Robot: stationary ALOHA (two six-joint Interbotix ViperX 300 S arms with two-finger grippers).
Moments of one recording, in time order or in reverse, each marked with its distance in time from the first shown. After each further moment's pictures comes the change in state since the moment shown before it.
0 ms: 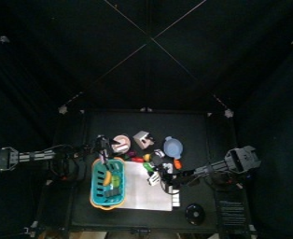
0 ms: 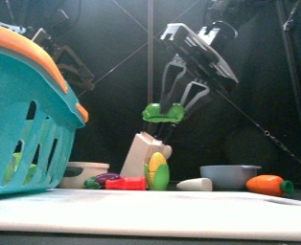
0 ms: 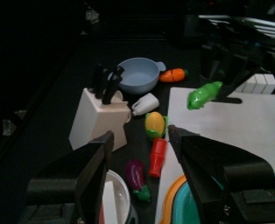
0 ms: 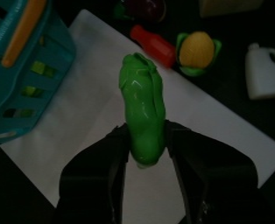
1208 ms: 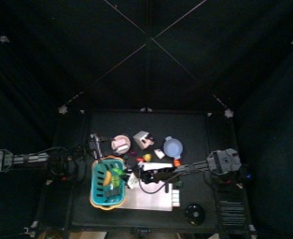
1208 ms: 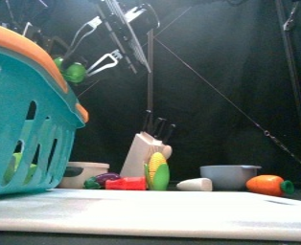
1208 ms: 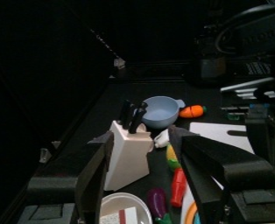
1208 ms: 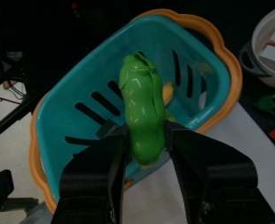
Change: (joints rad) left arm 0.043 -0.130 0.094 -0.005 -0.209 -0.005; right arm -0.061 0.295 -0.399 0.044 -0.339 -0.187
